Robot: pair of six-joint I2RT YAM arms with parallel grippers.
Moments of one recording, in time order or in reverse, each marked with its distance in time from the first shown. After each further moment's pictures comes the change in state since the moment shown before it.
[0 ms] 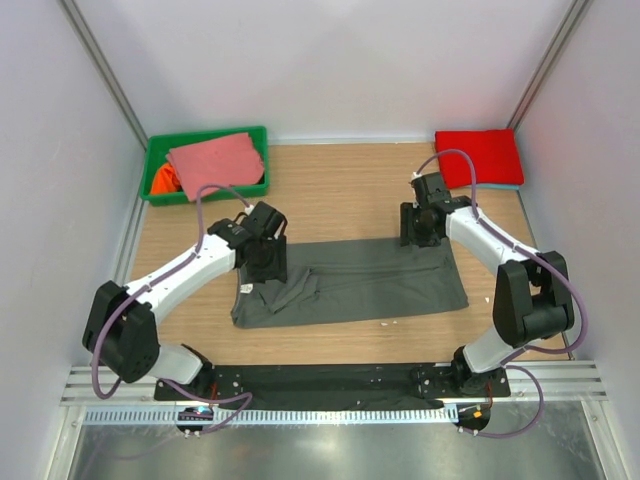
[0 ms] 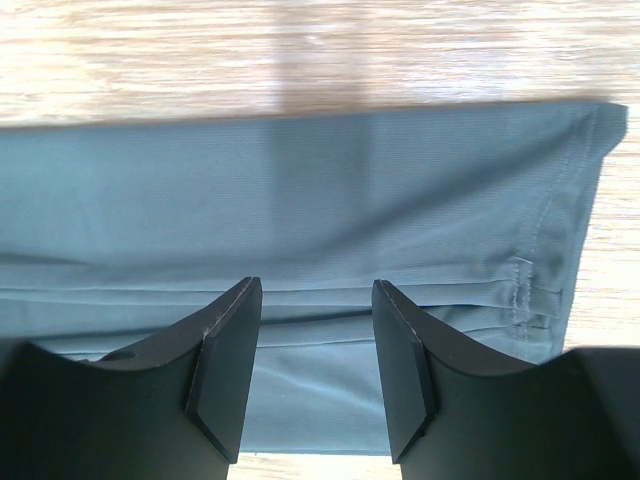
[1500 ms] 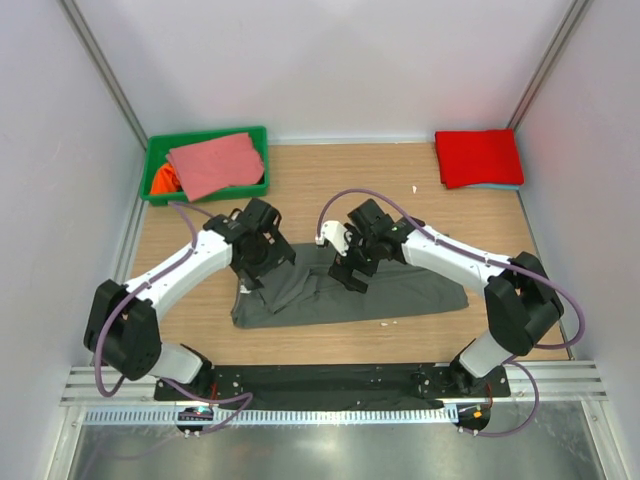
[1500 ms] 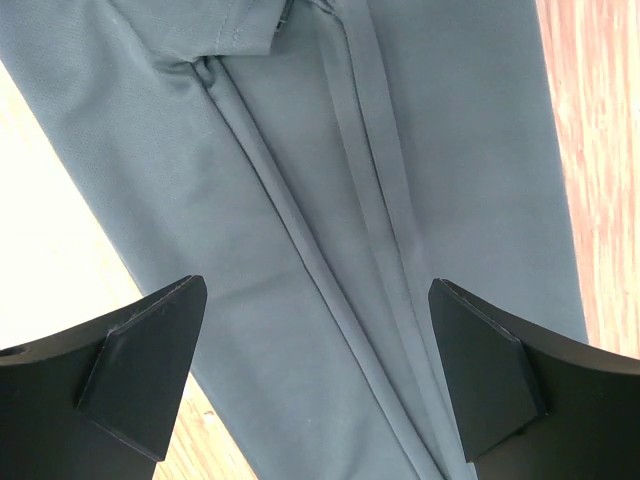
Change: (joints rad) left arm 0.054 0.003 -0.018 -0.014 -0.007 -0.558; right arm 0.445 0.004 0.002 0.019 -0.301 -0.793
